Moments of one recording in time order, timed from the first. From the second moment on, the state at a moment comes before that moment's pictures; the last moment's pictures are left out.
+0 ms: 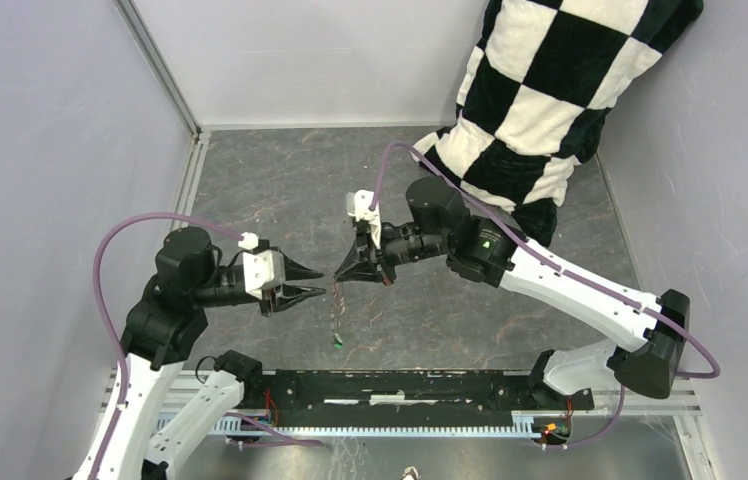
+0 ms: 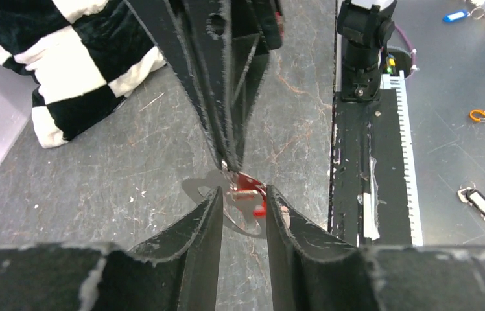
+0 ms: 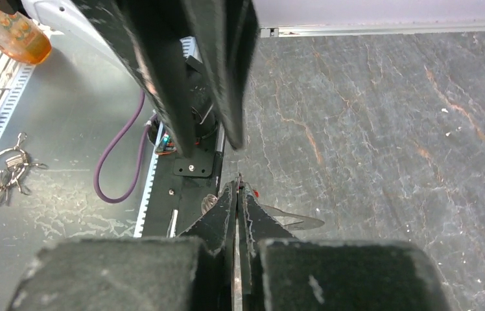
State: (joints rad) left arm -0.37 0.62 1.01 -0.71 0.96 0.45; right arm 1.01 1.37 1.36 -0.30 -0.65 -0.13
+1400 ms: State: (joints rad) left arm -0.37 0.59 0.98 -0.67 0.99 0.55; right arm 0.96 1.34 1.23 0.03 -0.81 0.13
